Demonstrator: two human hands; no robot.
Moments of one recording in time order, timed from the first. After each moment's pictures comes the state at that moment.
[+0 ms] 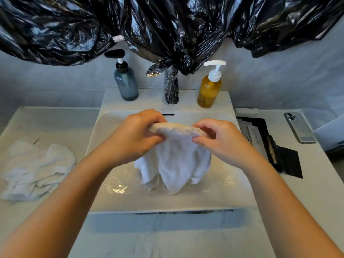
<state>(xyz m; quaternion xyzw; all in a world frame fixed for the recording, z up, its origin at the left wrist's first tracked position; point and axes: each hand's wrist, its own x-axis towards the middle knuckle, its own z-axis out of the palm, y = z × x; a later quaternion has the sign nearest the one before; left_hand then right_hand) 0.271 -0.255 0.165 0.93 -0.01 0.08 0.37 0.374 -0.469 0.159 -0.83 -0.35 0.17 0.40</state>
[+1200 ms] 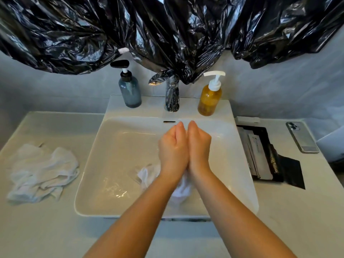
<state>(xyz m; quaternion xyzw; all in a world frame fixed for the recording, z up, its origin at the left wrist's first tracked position) 0.316 -0.358 0.121 0.71 0.29 0.28 0.58 0.343 -0.396 0.120 -0.71 0.00 0.08 0.69</state>
